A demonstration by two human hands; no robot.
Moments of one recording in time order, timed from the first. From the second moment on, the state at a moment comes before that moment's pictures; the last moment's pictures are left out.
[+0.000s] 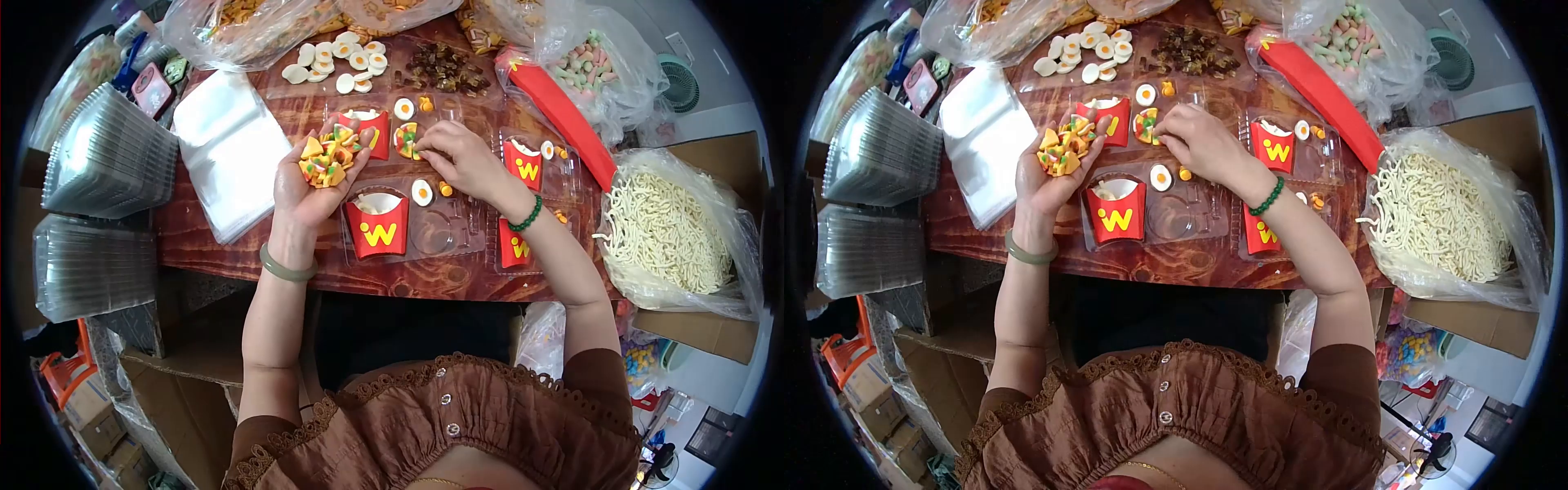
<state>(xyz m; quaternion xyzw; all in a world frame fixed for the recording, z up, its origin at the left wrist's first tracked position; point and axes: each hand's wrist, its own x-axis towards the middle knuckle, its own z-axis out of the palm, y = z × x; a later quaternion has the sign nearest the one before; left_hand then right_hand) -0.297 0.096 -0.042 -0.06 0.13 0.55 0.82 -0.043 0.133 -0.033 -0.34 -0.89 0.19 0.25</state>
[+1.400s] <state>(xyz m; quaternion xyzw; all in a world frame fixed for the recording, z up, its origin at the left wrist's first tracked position) -0.298 0.099 -0.032 -0.07 0.06 0.53 0.84 -0.041 0.146 -0.020 -0.49 -0.79 0.29 0.22</state>
